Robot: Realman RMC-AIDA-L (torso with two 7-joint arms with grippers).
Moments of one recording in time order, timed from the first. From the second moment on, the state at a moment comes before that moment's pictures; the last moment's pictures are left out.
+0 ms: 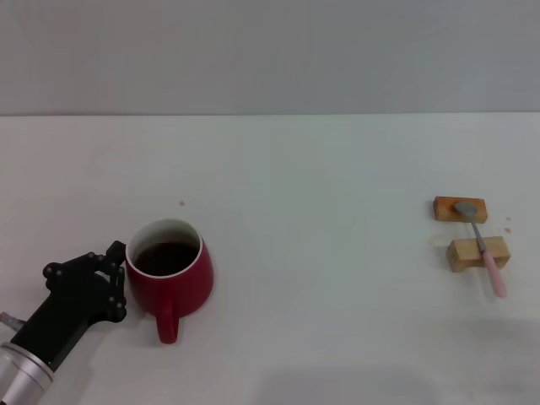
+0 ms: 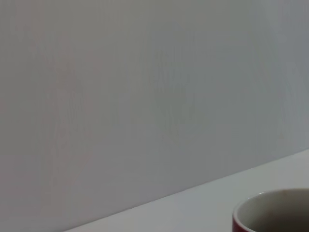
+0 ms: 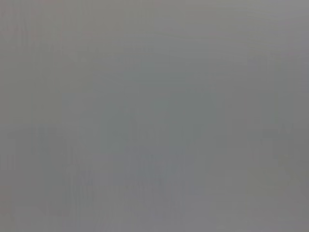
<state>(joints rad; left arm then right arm) -0.30 -2.07 0.17 -0.13 1.66 1.34 -0.05 0.09 2.09 0.26 0.37 -1.67 -1.63 0.04</state>
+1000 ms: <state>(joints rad) -0.34 -2.07 0.19 -0.14 1.66 1.32 -0.05 0.09 2.08 0.25 0.37 -1.67 -1.63 0.04</state>
